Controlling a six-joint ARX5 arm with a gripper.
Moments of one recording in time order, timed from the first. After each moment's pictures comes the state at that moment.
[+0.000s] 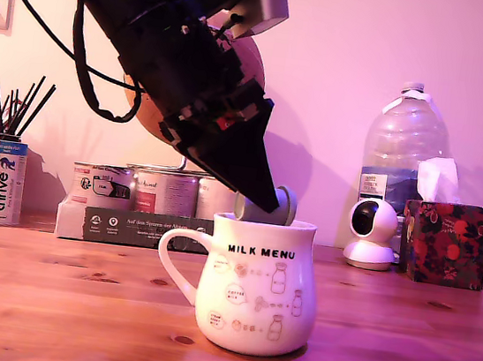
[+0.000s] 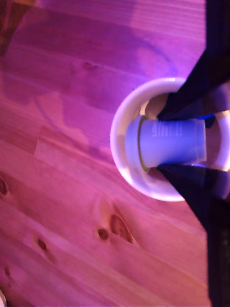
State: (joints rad) arm -0.80 1.58 1.00 -0.23 0.20 0.34
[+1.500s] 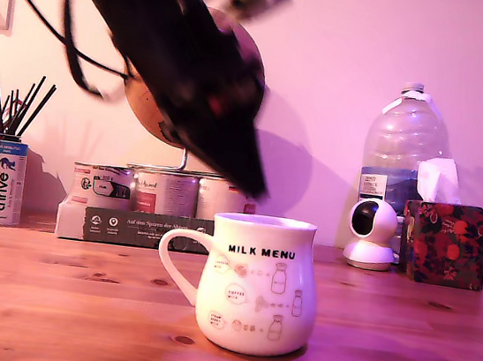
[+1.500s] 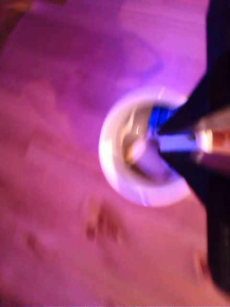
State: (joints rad) arm -0.78 1.48 0.99 -0.31 0.15 0.29
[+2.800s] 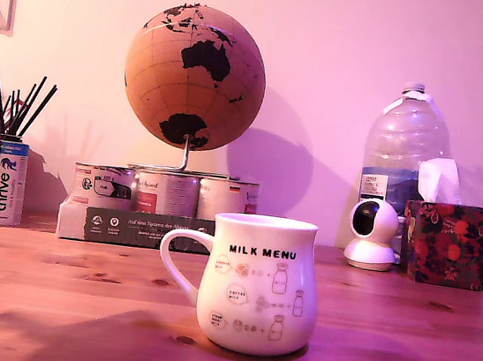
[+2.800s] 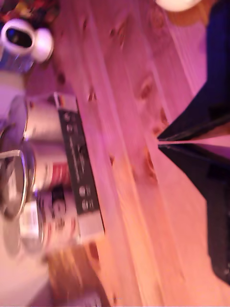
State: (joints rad) arm -0.19 0.72 0.34 0.03 0.19 -0.02
